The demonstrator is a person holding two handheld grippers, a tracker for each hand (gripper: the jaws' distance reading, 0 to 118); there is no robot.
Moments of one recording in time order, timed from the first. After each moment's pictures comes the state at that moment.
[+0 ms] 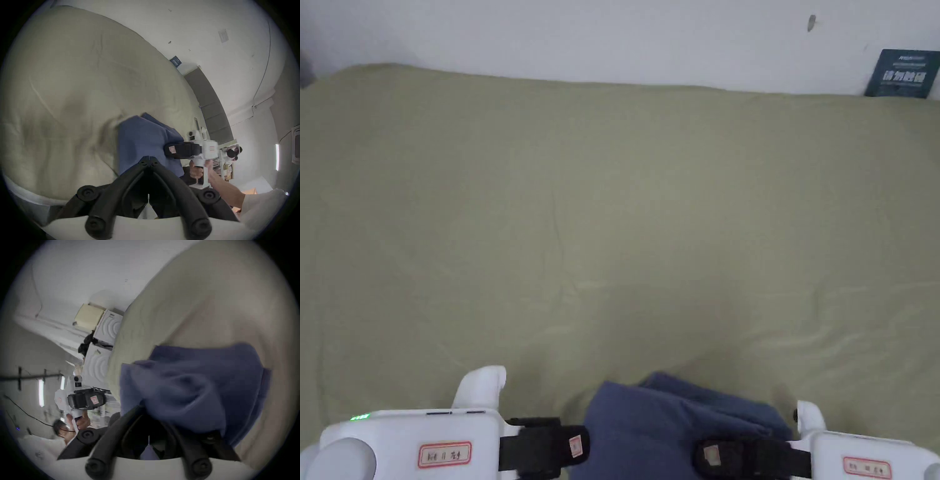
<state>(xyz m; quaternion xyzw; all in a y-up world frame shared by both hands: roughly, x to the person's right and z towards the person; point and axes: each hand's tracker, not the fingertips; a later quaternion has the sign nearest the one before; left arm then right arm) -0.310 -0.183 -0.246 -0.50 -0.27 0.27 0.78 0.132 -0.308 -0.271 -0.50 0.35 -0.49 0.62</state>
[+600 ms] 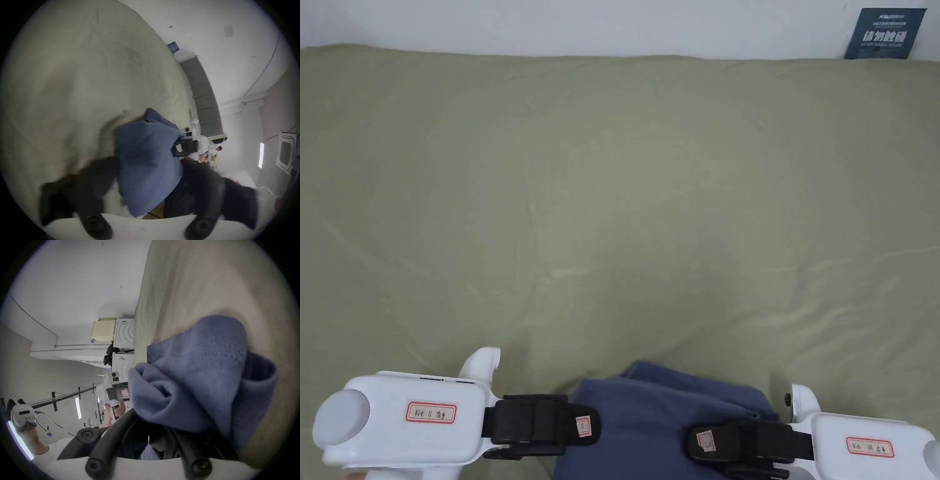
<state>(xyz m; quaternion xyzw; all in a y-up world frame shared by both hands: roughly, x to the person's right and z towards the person) -0.308 -0.237 -0.304 -0.54 -0.36 0.31 0.70 0.137 -0.311 -0.271 -0.48 0.37 -0.51 0.61</state>
